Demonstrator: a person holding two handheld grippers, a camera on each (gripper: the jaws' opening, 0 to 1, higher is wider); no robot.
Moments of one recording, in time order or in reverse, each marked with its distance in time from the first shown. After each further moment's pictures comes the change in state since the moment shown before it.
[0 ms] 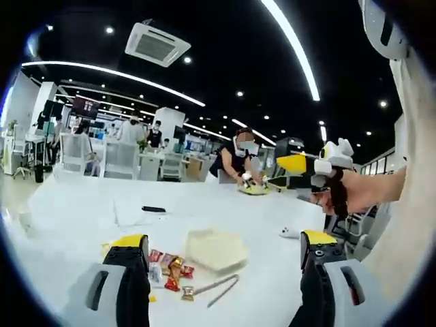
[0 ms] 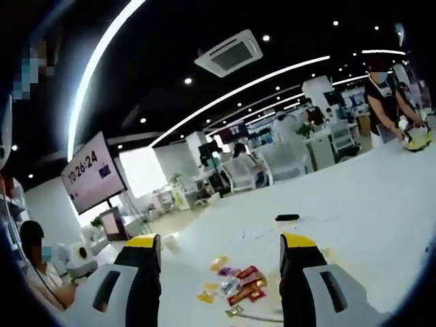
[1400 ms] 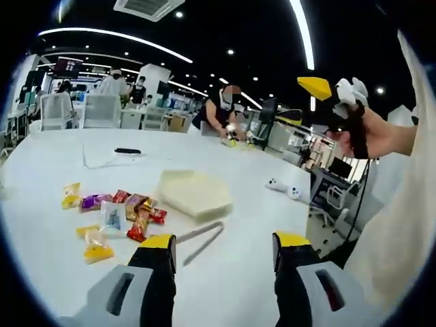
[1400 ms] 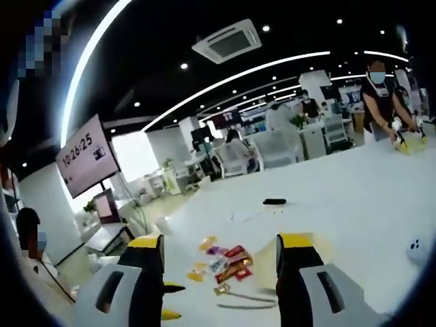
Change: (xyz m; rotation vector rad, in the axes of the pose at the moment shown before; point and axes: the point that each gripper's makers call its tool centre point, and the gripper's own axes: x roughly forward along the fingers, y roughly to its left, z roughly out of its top) left arm 0.042 -0.010 -0.125 -0.049 0.275 -0.119; right arm -0.029 -0.012 -0.024 -0.037 0.094 -0.054
